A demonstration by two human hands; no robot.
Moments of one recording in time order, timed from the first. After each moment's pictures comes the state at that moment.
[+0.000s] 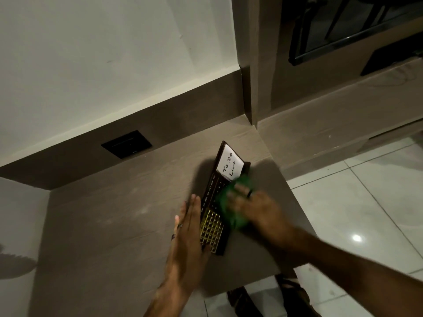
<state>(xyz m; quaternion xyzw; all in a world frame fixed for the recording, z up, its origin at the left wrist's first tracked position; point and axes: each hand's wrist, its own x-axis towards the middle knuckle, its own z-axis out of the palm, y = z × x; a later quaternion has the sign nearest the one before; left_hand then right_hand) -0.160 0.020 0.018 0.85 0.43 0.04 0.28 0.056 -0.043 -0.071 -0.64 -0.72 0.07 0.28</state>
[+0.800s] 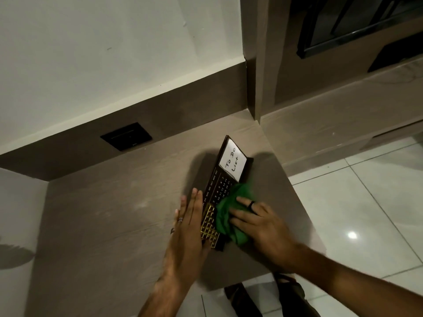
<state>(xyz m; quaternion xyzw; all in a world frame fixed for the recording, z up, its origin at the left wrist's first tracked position) -0.156 0.020 0.028 0.86 0.44 0.02 0.26 0.029 -0.065 -0.054 -0.64 -0.73 0.06 0.23</state>
